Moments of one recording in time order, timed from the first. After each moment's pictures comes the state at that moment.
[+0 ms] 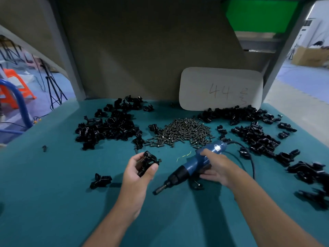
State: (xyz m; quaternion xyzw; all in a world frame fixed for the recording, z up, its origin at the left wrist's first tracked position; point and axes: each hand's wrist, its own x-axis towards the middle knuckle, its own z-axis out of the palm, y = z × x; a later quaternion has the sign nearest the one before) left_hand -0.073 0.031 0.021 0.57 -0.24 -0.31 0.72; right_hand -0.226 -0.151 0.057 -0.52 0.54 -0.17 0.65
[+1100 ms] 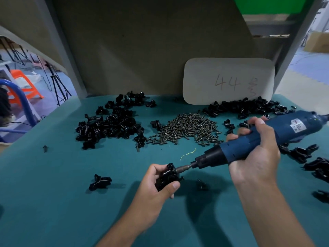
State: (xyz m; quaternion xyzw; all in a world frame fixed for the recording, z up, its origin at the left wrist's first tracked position) left_hand -0.099 0.032 0.023 0.61 -0.36 -0.36 0.61; right_hand -0.233 -0.116 0.105 -0.21 0.20 -0.65 0.70
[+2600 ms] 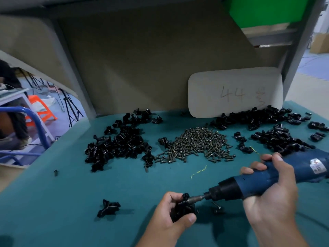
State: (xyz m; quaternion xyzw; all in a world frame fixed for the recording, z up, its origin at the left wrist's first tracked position) left_hand -0.093 0.028 0.017 0.62 -0.34 -0.43 0.56; right_hand -0.236 -0.115 0.067 -0.18 0.19 -0.68 0.68
